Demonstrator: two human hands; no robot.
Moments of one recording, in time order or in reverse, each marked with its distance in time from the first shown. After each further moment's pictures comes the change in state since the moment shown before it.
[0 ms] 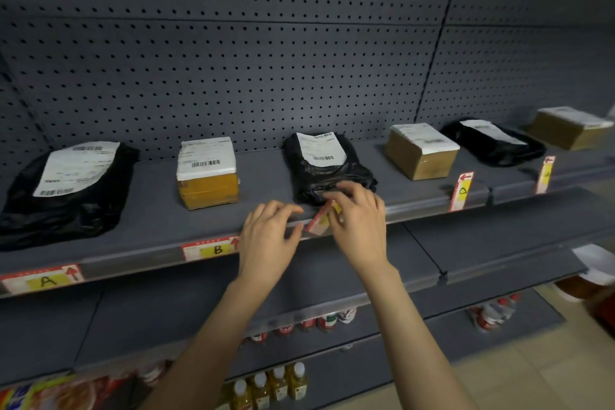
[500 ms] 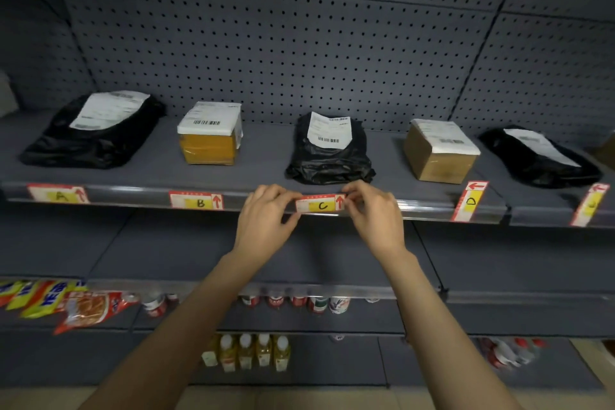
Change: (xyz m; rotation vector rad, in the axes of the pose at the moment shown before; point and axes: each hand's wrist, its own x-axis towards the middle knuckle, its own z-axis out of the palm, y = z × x) left_hand -0.015 0.040 0.037 0.154 -0.019 -0.103; right_hand 0.011 0.091 -0.014 0.237 -0.224 -0.139
